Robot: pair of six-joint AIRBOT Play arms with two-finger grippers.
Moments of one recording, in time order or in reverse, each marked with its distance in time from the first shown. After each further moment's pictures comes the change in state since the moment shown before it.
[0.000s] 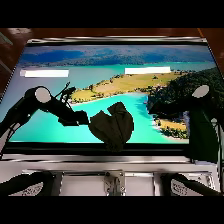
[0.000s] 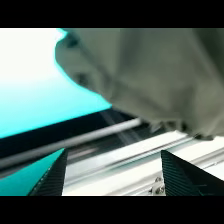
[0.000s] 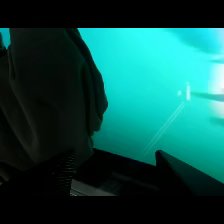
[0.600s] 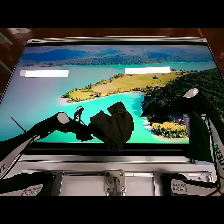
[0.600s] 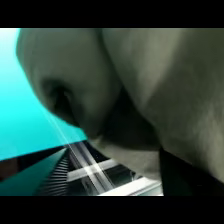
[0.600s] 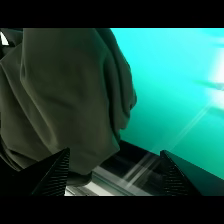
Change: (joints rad) left arm -0.121 -0.113 -0.312 -0.323 0.456 0.029; right arm 0.008 -0.140 -0.006 0.150 0.050 -0.063
